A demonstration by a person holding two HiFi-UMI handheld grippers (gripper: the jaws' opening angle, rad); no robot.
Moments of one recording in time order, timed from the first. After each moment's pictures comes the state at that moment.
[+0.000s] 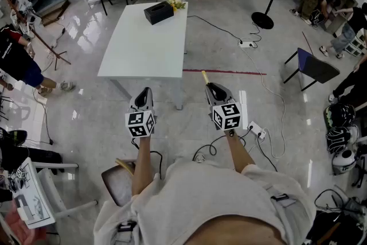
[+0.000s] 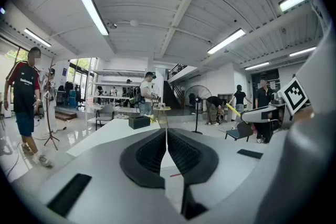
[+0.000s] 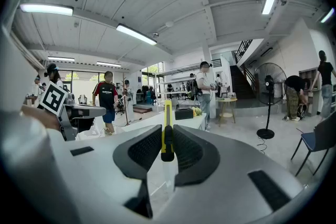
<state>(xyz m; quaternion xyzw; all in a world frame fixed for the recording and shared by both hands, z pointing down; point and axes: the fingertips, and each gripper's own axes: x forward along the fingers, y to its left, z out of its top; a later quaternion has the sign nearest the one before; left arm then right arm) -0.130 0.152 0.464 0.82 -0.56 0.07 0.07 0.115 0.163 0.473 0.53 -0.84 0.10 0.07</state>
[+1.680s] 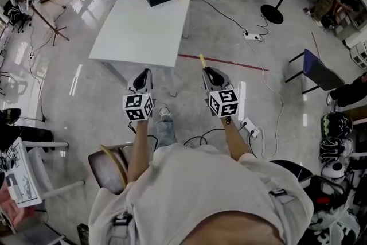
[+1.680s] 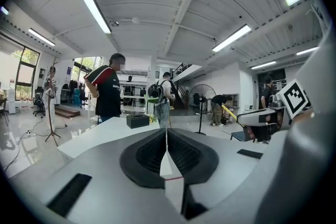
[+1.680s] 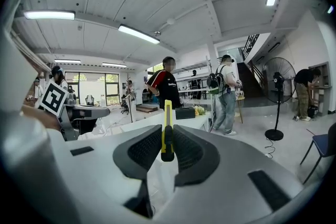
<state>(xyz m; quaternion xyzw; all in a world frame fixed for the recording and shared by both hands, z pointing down) -0.081 0.111 0.477 0.81 -0.58 0.07 0.08 0.143 0.107 0.488 0.50 -0.86 0.10 0.07</state>
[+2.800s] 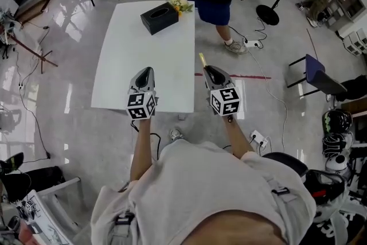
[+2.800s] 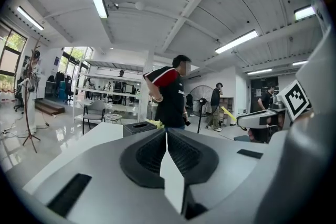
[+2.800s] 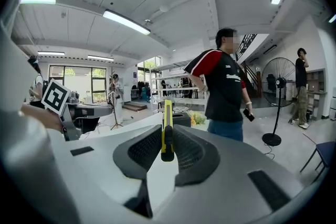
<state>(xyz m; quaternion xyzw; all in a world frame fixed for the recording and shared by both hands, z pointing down) -0.141 -0.128 0.478 0.84 -0.53 0.05 0.09 0.075 -0.102 0.482 0.54 -0.83 0.10 0.10</state>
